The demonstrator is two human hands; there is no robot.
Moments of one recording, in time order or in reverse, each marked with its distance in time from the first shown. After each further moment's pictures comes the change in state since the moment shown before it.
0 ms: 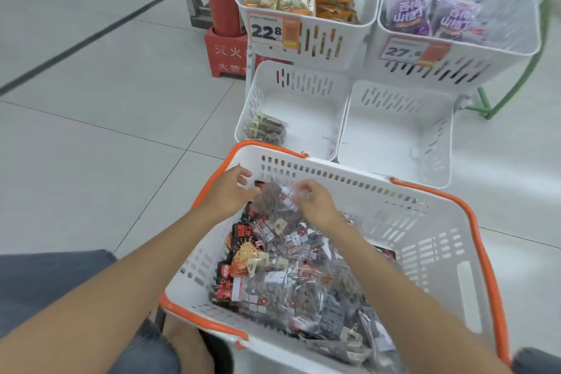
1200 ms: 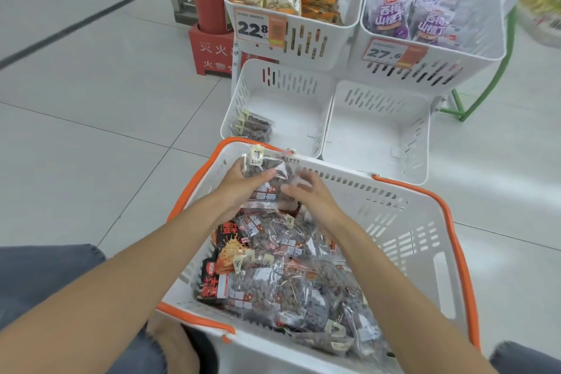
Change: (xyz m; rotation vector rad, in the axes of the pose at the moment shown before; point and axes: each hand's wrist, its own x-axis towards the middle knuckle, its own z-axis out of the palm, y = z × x) left_hand -0.002 0.030 0.029 -0.604 -0.148 -0.094; right_hand -0.036 -0.026 -0.030 0.208 -0.128 0.039
